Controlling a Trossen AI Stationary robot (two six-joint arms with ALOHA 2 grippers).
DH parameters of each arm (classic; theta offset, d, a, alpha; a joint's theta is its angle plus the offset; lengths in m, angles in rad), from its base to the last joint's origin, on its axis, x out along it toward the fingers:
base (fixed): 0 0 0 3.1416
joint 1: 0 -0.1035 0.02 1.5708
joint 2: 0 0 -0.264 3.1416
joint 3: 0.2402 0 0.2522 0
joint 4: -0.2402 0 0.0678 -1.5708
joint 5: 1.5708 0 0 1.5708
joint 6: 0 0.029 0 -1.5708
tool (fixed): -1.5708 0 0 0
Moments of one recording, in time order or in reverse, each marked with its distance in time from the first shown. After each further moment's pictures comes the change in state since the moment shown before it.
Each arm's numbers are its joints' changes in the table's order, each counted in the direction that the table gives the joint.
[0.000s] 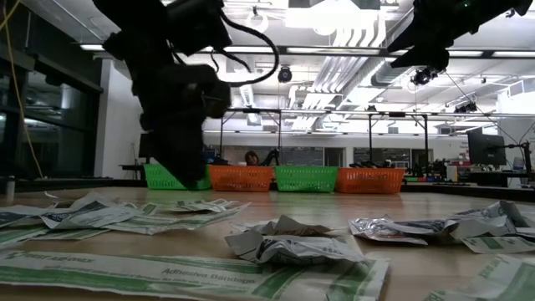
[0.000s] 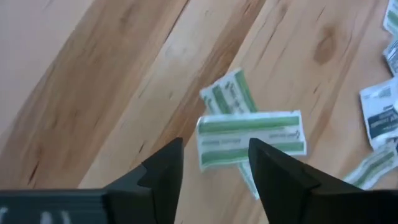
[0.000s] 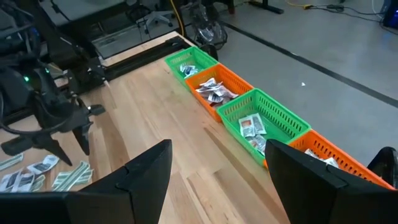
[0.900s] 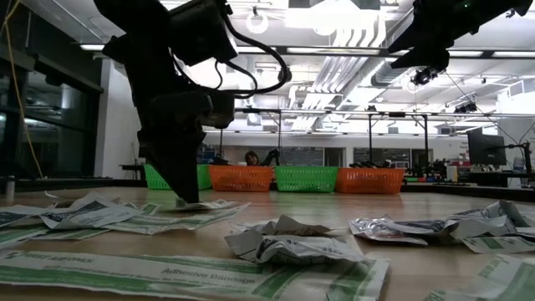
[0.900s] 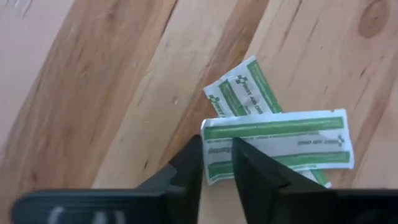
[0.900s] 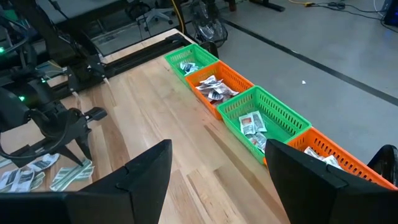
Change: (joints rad) left arm 0.076 0.153 0.013 -0.033 0.052 0.057; right arm 0.000 0.001 0.000 -0.008 0.000 -0.004
